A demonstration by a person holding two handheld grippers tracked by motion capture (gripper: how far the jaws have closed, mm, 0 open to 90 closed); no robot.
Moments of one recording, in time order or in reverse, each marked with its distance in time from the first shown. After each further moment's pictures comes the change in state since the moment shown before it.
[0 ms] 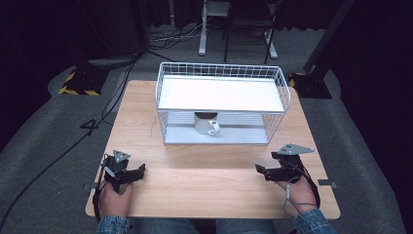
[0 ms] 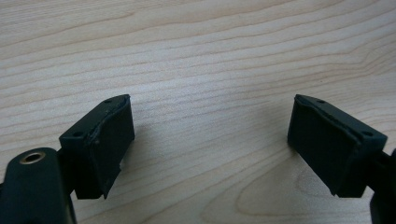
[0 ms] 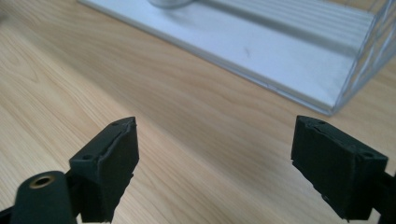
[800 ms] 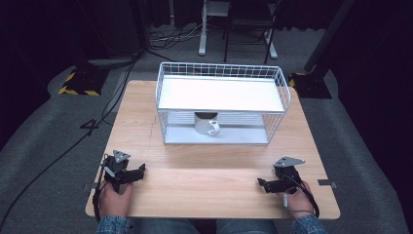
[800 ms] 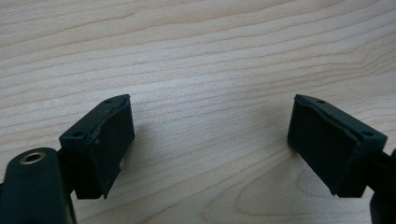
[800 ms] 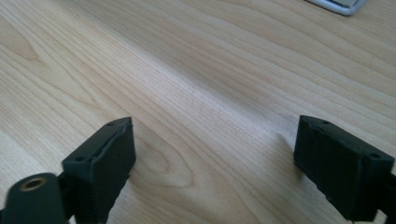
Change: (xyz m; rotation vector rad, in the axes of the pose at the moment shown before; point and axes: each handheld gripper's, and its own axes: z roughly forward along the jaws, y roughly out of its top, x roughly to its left) left arm 0.000 0.000 0.000 0.000 0.000 -0.001; right arm -0.007 -0.050 0.029 0.121 -0.063 -0.028
